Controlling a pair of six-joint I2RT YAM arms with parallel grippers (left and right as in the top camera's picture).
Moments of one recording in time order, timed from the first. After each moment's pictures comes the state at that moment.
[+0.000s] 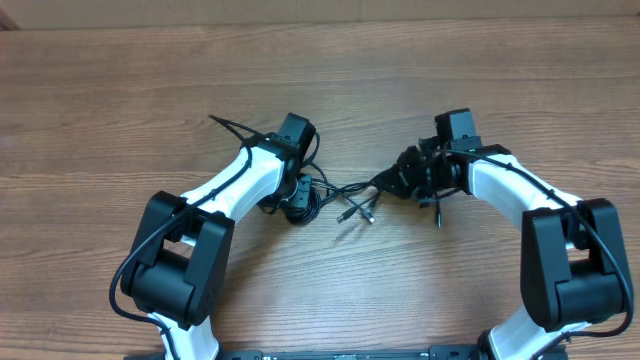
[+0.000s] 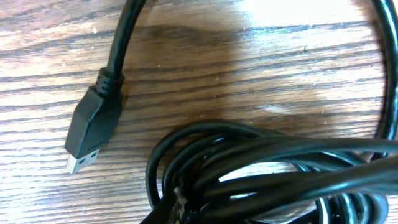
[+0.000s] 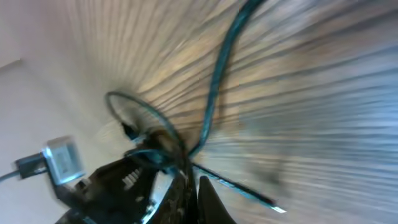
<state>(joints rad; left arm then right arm) -0.43 1.92 1.21 -0.78 -0.03 -0.29 0.16 1.81 1.00 -0.44 -0.71 0.95</state>
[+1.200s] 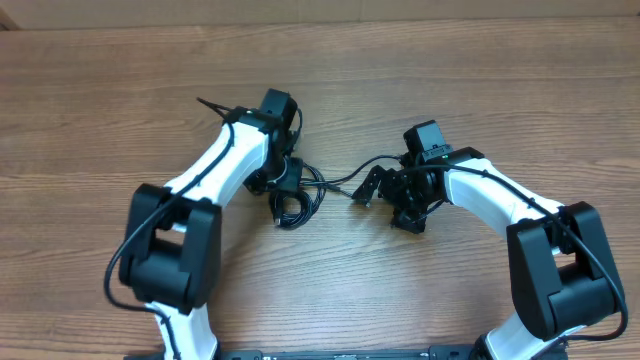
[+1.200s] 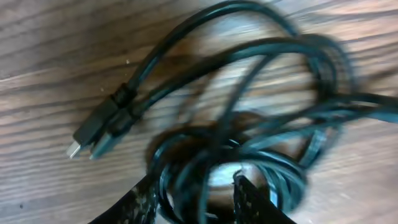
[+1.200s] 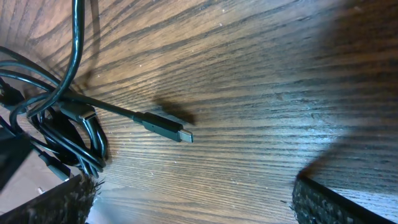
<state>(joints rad) -0.34 1.97 1.38 -0.95 0.08 -0.15 0.31 1.80 1.01 -0.61 -0.50 0.76</state>
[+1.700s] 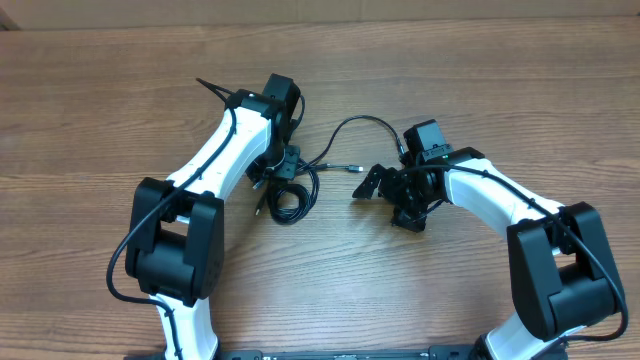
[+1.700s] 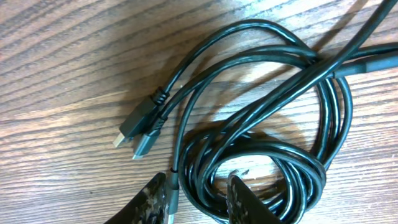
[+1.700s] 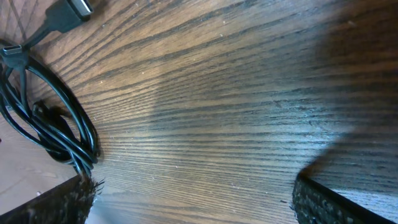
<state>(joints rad) -0.34 2.01 1.53 -1.07 -0.04 -0.14 0.31 1.79 1.01 -0.60 -0.49 0.77</state>
